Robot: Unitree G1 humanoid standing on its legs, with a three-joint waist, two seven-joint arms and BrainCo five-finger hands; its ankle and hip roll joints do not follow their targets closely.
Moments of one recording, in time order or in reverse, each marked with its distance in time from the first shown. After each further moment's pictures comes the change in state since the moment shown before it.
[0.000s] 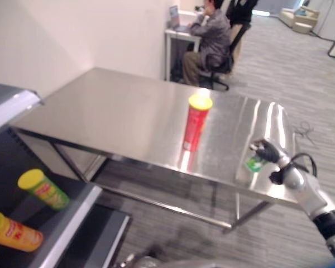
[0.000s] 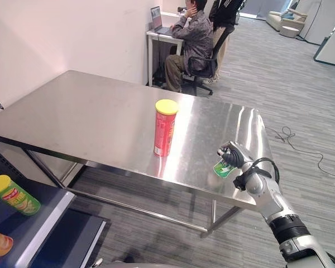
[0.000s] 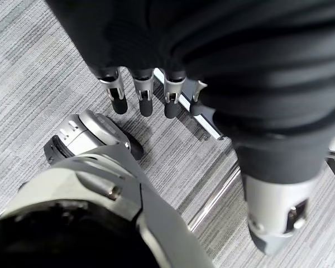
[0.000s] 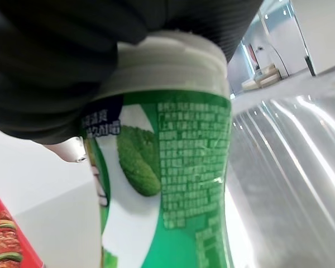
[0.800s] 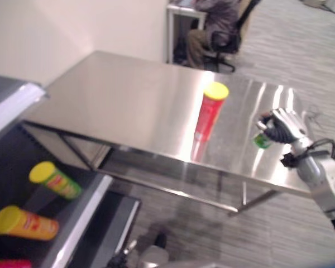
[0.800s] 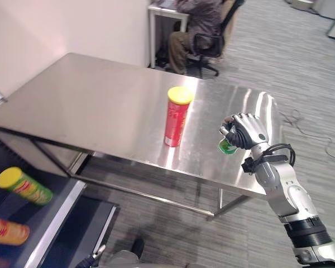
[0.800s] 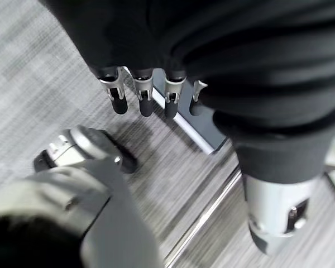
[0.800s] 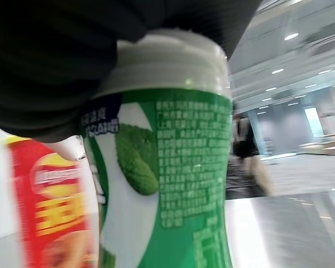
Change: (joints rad) left arm -0.045 0.001 0.037 -0.054 0.011 -0.017 0.014; right arm 0.107 -0.084 -0.225 -0.417 -0.219 -0.015 -0.031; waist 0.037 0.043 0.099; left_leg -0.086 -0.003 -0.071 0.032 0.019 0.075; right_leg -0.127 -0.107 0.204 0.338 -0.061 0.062
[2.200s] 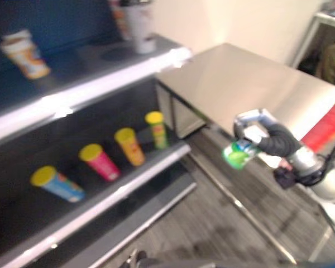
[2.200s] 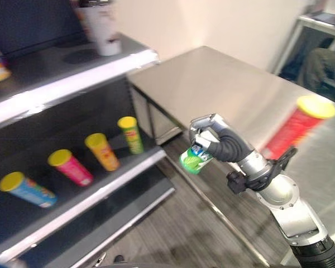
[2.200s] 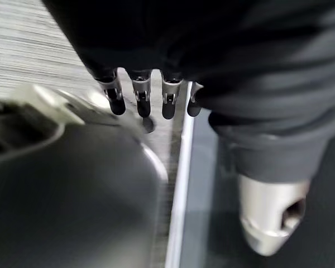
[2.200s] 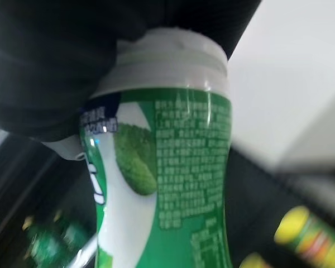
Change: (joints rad) left arm -0.030 -0.046 0.115 0.142 -0.085 -0.025 -0.010; right arm 0.118 0.036 0.087 -0.391 0.680 -0.163 0.257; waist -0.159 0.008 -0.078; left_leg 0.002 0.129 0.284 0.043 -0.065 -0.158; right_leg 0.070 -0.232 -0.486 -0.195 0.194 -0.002
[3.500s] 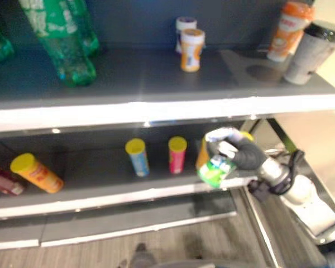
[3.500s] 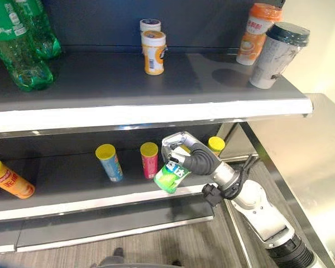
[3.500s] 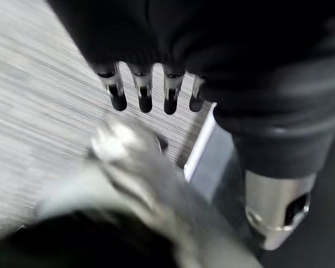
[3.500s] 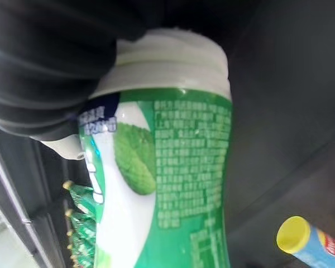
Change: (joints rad) left arm 0.027 0.022 -0.058 -0.013 0.076 0.013 0.013; right arm -0.074 0.030 0.168 0.049 0.117 0.000 0.037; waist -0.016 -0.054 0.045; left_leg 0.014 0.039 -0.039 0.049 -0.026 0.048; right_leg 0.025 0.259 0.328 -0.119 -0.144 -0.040
